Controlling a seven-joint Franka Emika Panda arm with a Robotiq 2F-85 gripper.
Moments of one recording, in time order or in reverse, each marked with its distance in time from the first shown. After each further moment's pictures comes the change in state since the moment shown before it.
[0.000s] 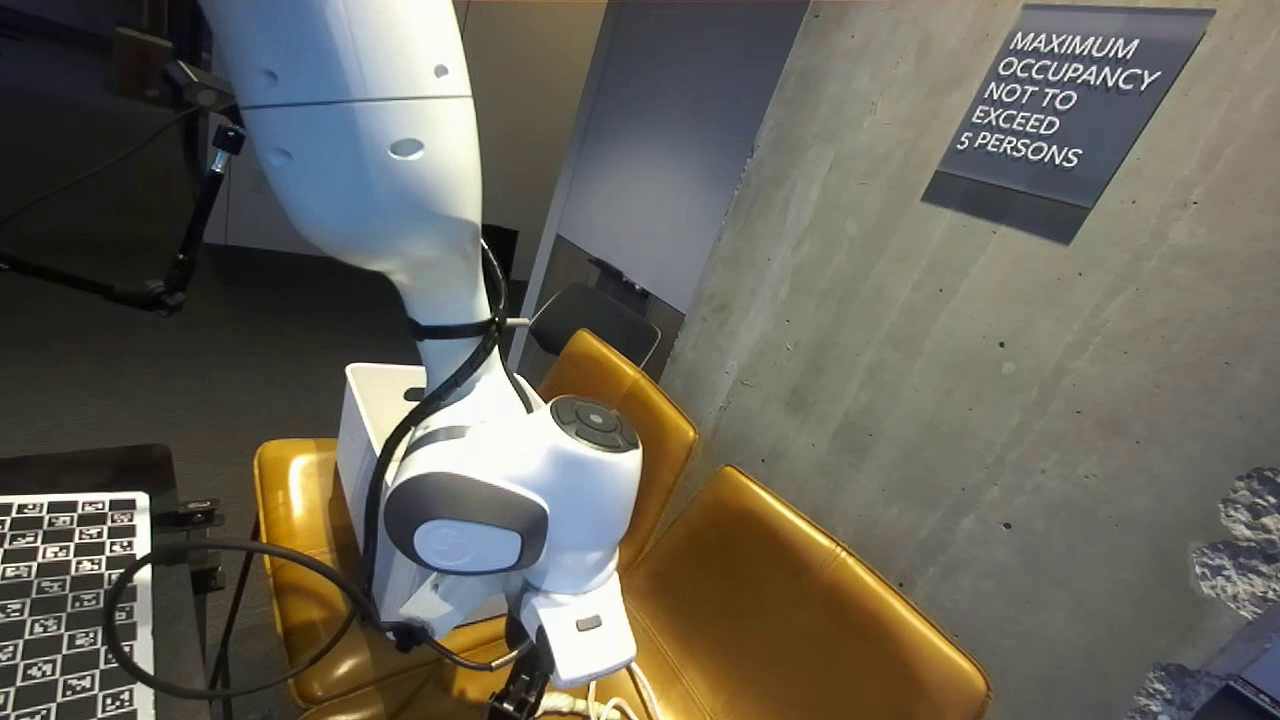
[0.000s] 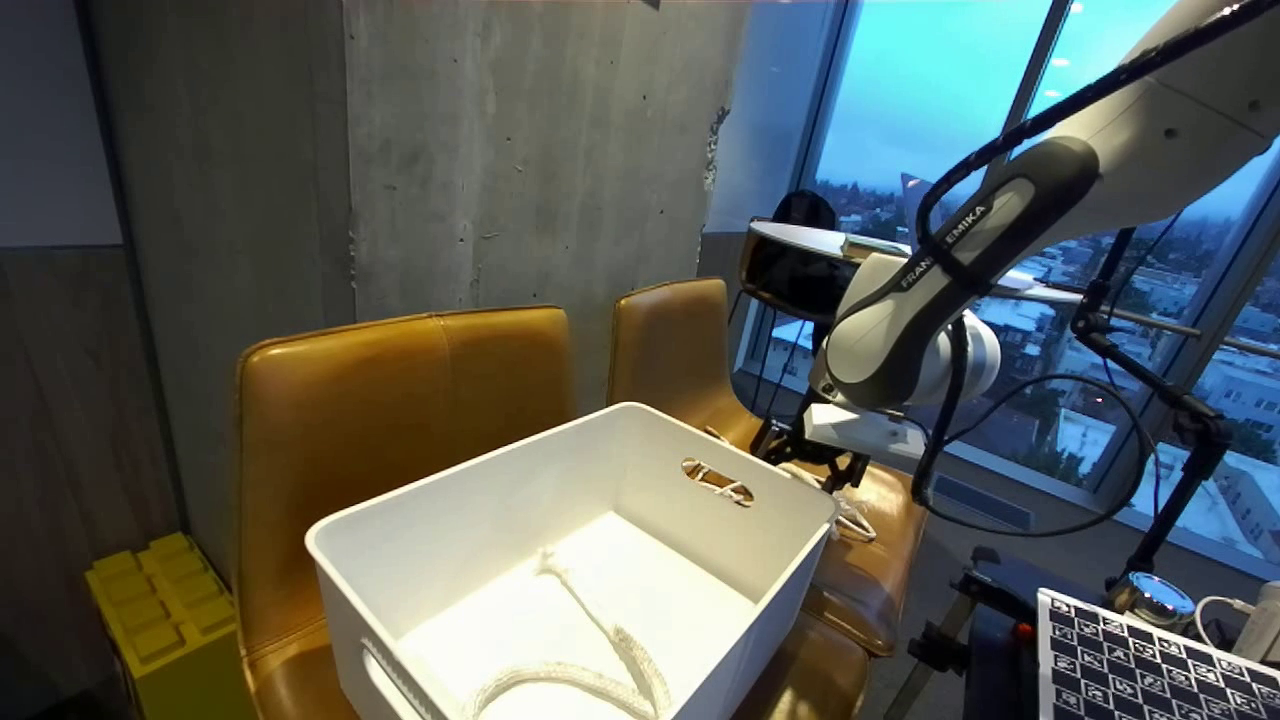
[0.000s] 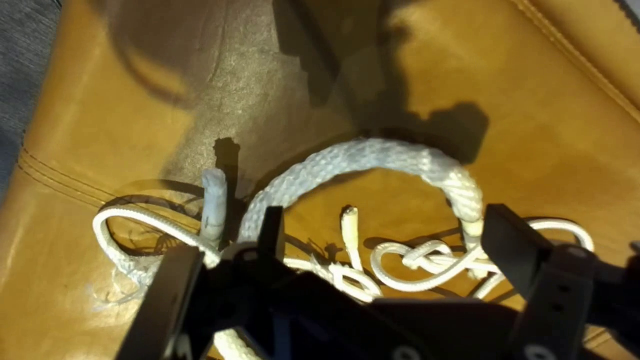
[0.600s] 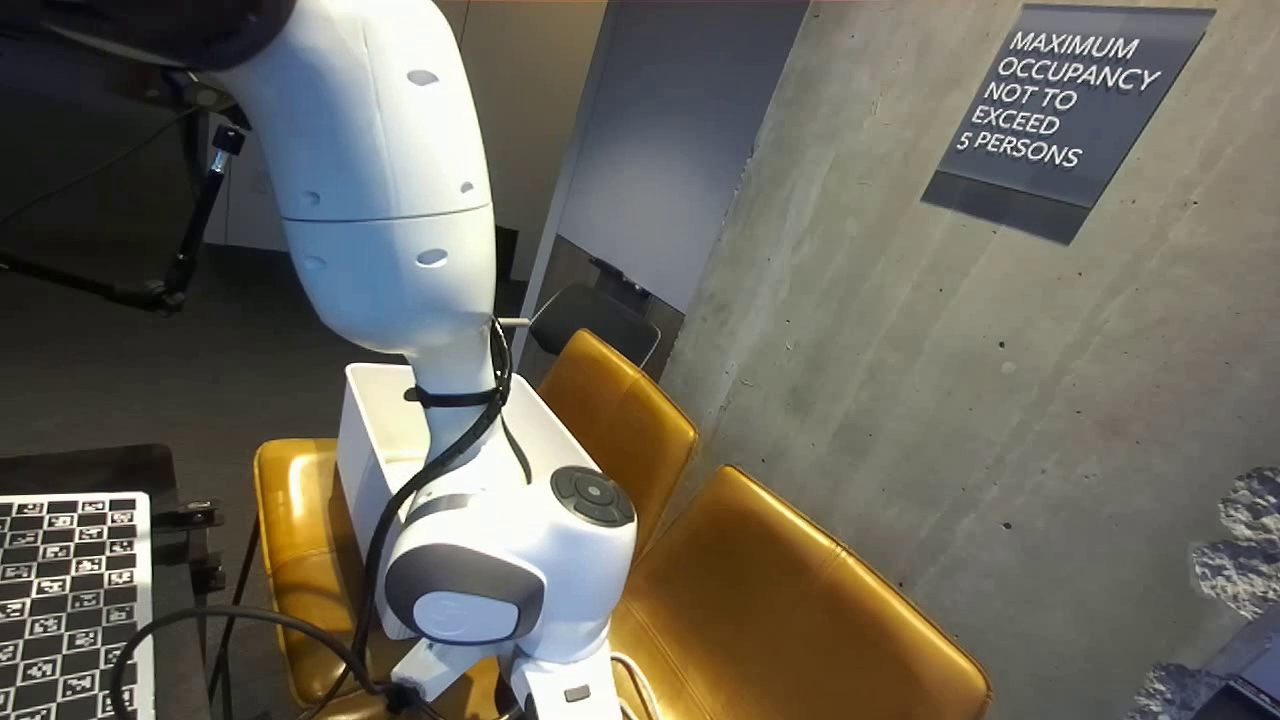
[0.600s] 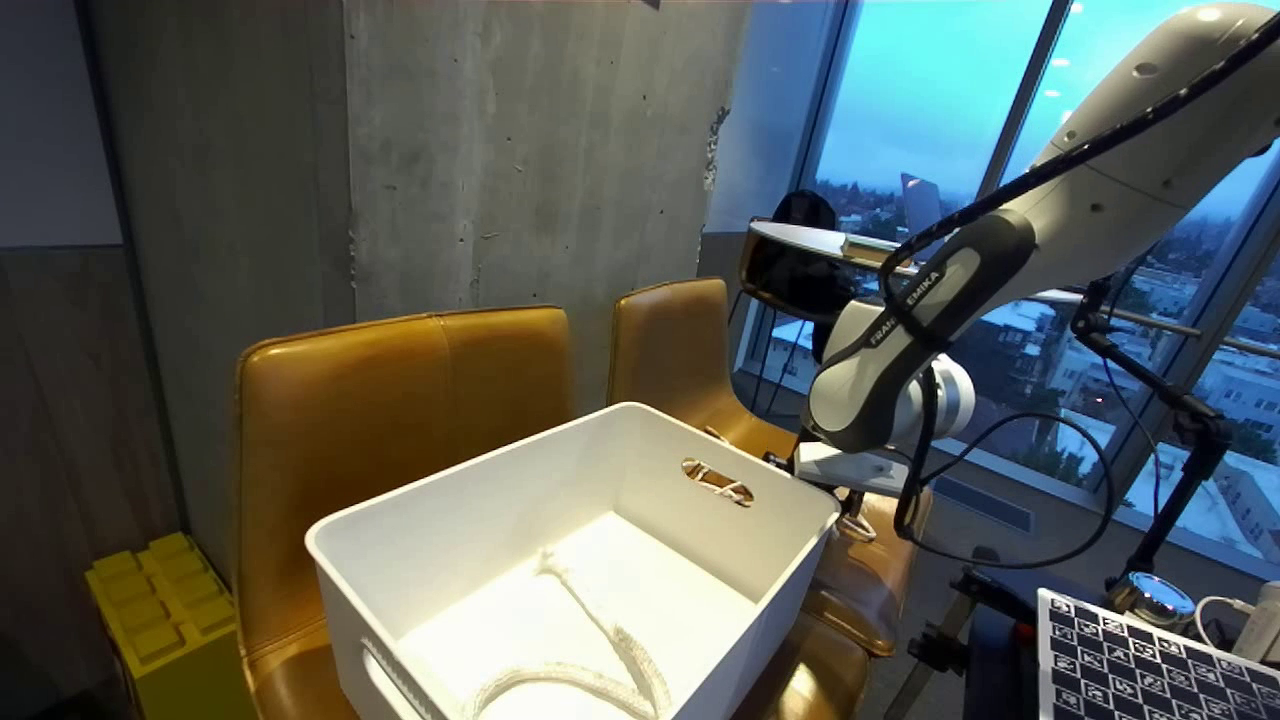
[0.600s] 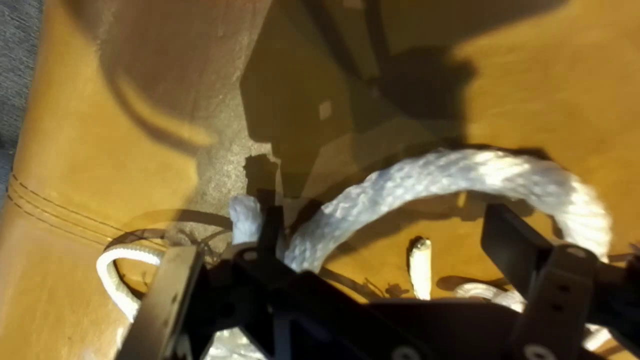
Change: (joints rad) arm 0.000 0.152 -0.030 0.098 0.003 -0.002 0.038
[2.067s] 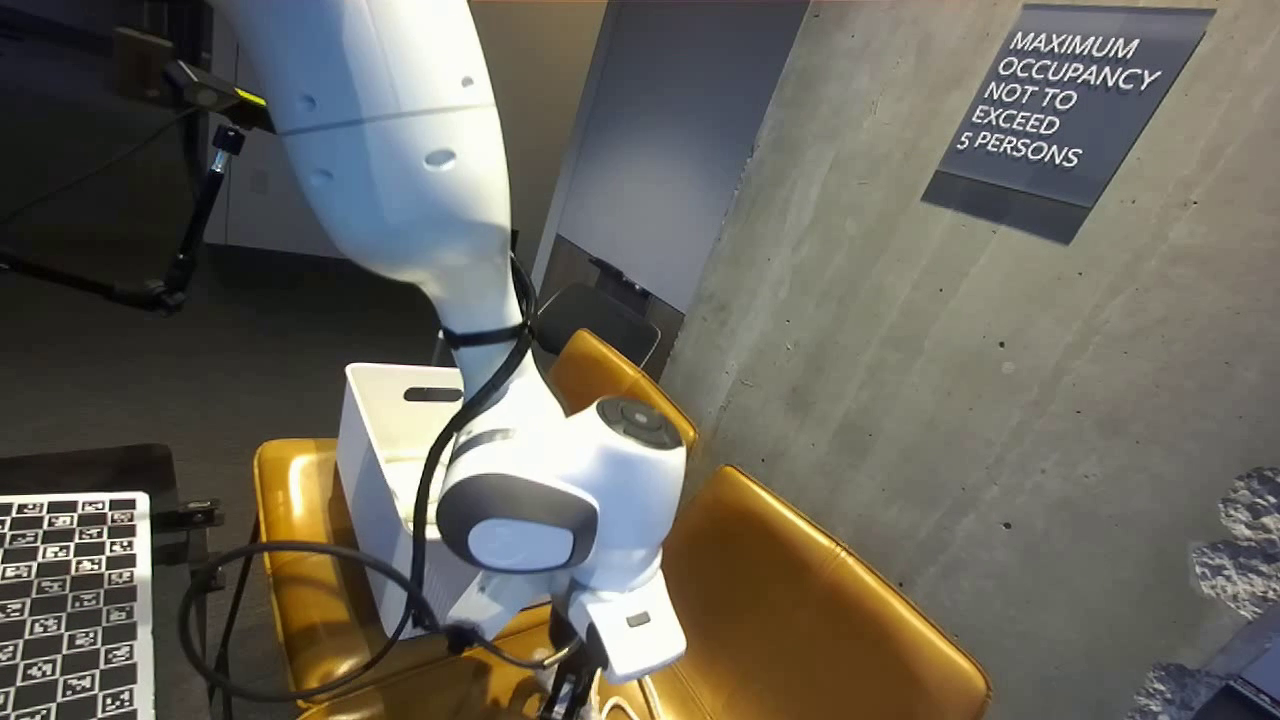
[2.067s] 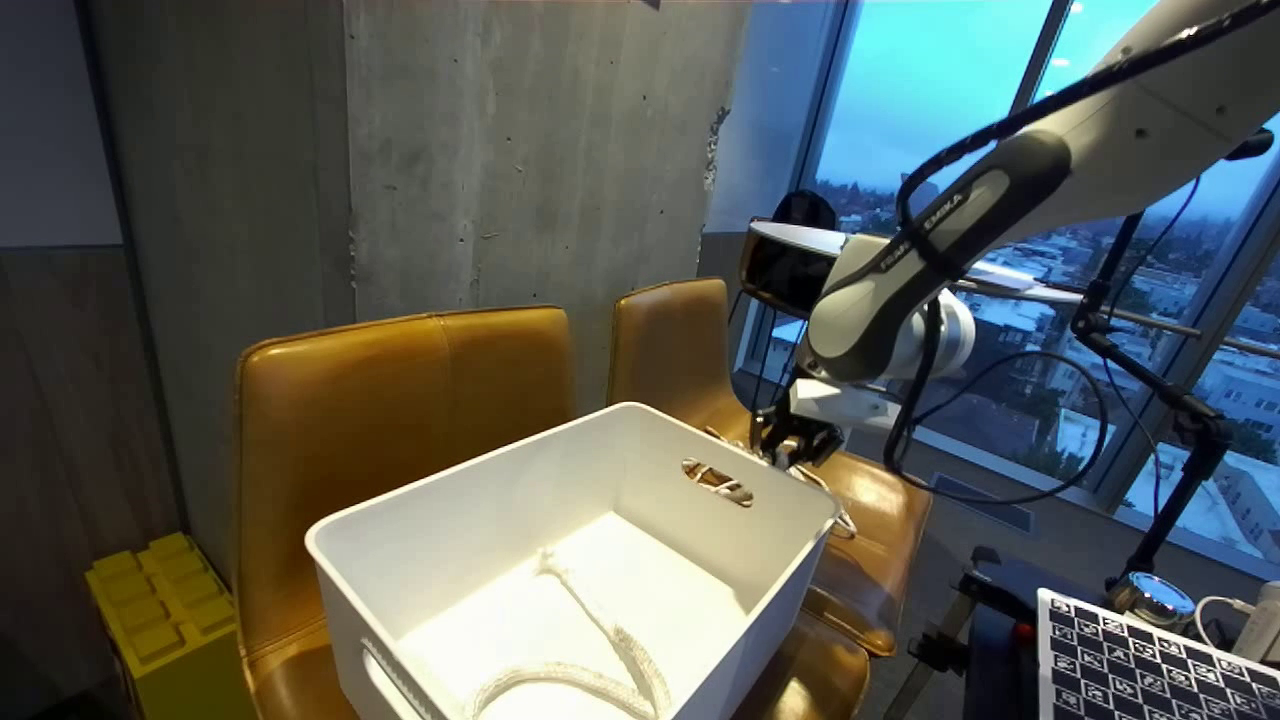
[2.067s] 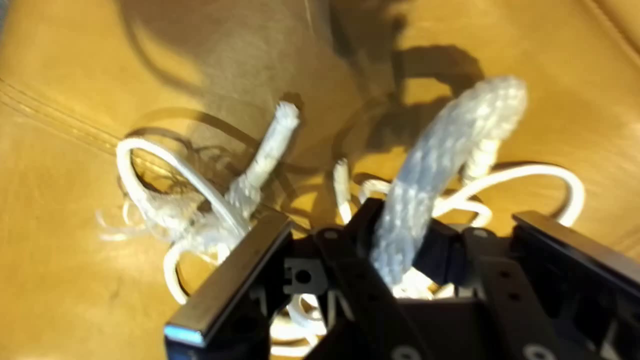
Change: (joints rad) arm 0.025 -0.124 -0.023 0.013 -0.006 -0.063 -0.056
